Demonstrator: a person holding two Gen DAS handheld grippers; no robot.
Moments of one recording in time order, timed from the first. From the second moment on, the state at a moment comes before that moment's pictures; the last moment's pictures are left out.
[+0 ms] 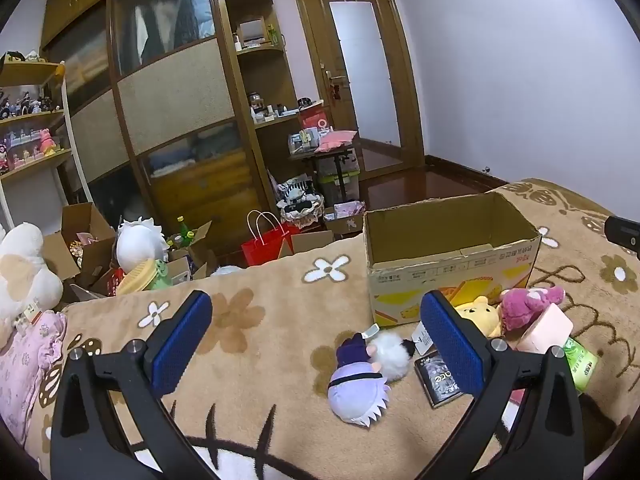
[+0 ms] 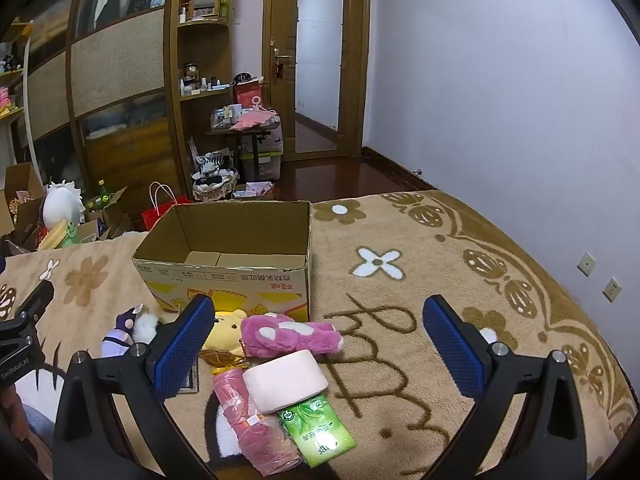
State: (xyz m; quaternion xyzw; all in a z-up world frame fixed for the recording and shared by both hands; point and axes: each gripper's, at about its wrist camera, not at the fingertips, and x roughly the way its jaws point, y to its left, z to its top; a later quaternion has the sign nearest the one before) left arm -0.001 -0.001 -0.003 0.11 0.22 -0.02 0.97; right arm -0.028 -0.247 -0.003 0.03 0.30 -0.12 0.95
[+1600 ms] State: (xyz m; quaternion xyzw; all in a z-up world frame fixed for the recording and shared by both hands) left arm -0.001 0.000 -0.005 0.11 0.23 -0.02 0.97; right arm -0.028 -0.247 -0.003 0.03 0.30 -0.12 0.95
